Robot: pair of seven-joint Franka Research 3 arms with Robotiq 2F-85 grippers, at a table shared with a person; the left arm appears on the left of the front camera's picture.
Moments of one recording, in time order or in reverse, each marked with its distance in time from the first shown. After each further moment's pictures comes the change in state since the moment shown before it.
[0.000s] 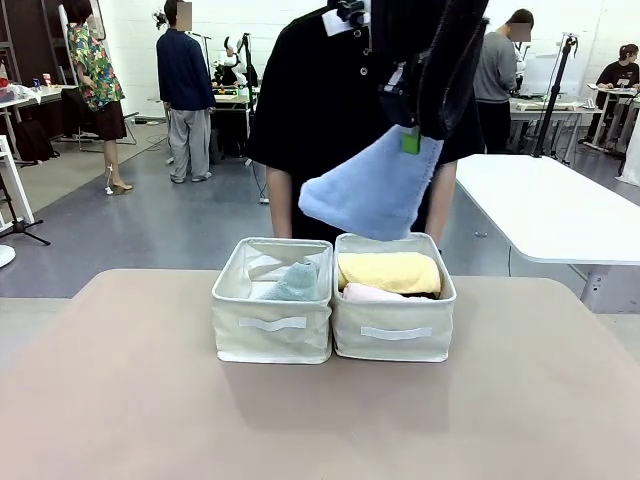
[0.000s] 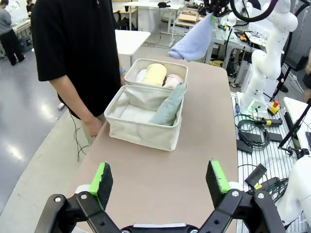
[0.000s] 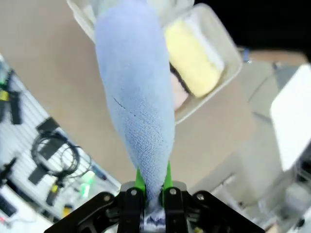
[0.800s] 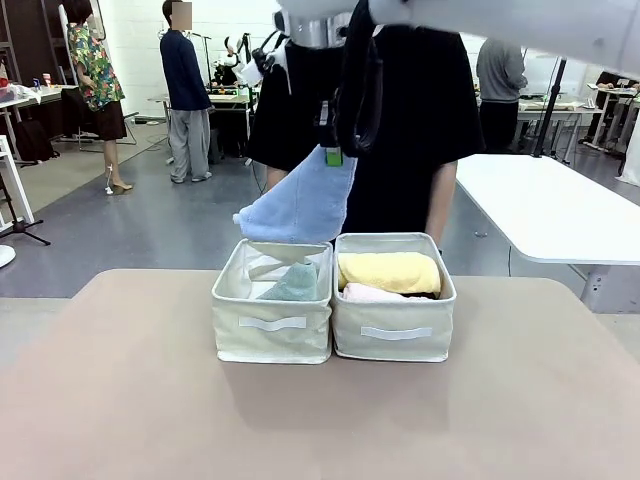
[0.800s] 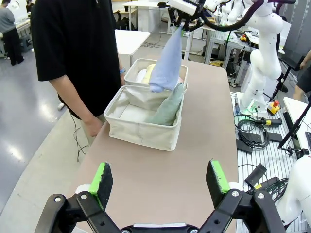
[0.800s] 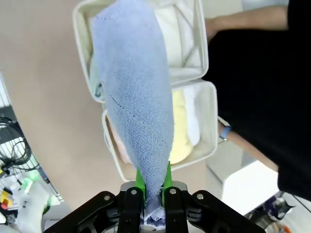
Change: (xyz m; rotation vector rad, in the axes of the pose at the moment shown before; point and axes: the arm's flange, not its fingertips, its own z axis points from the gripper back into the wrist) left arm 0.000 0.000 0.000 -0.001 0.000 0.000; right arm 0.131 -0.004 -0.071 -0.051 -0.014 0.427
